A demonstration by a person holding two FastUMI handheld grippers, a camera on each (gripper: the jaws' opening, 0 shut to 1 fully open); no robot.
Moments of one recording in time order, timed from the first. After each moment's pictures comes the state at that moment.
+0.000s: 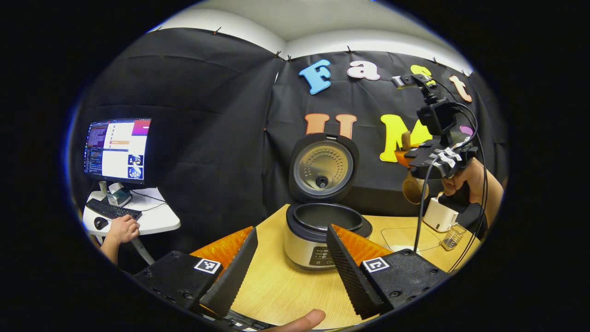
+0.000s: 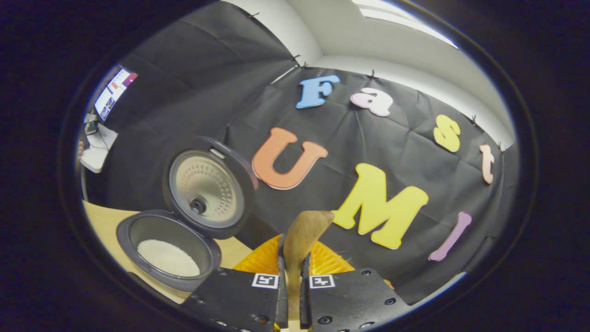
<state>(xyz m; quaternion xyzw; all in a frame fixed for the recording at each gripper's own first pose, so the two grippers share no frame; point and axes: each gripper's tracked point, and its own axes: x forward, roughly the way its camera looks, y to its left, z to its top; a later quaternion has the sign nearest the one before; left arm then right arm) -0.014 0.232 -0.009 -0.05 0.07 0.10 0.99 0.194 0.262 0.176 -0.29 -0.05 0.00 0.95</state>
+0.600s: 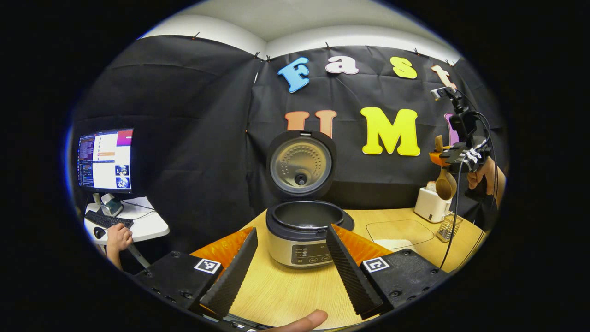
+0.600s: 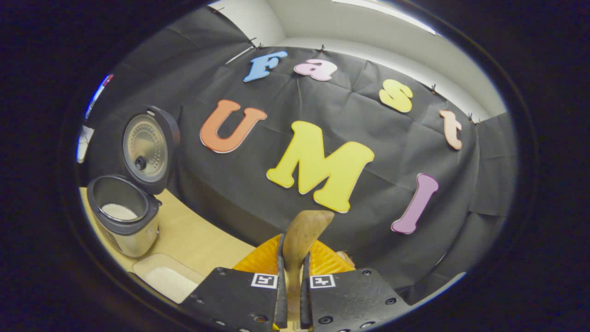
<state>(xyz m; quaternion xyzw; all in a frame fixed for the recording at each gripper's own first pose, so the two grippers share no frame) -0.004 0.186 -0.011 -0.02 0.07 0.06 1.00 0.157 0.064 0.161 -0.24 -0.01 -0.11 0.96</state>
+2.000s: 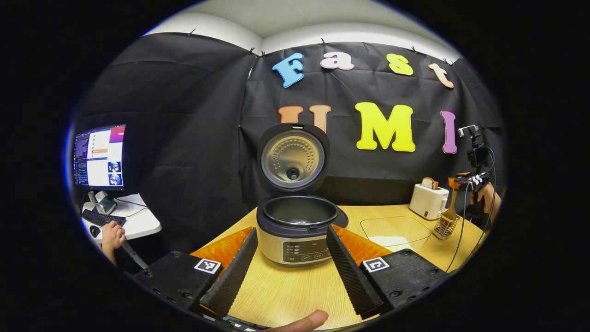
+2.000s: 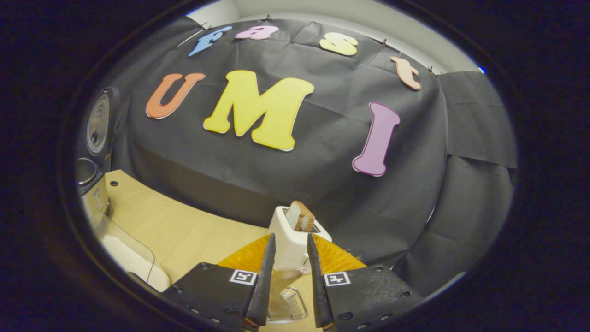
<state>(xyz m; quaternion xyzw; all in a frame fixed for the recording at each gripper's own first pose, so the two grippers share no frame) 0.006 0.181 -0.023 -0.02 0.09 0.05 0.99 0.158 -0.106 0.092 -0.17 0.04 -0.23 0.96</state>
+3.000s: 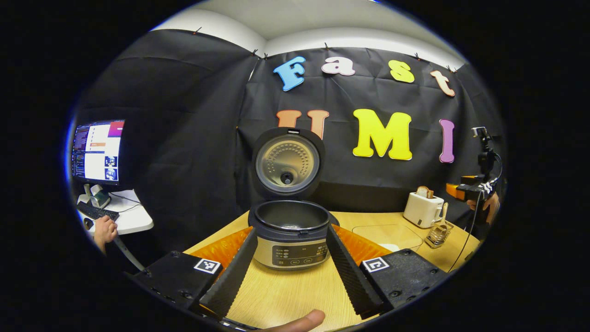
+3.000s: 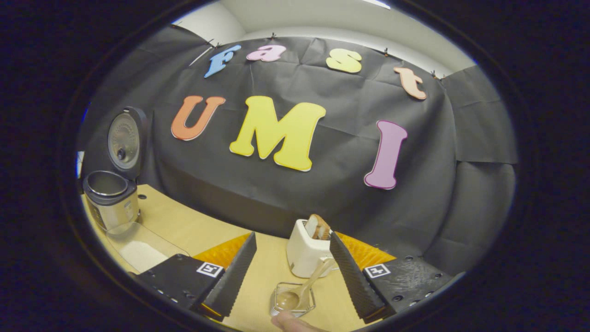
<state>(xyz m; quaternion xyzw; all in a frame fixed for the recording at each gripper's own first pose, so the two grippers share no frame) 0.011 0.177 -0.015 -0.05 0.06 0.06 1.00 0.099 -0.059 0.101 -0.15 0.01 -0.14 0.98</state>
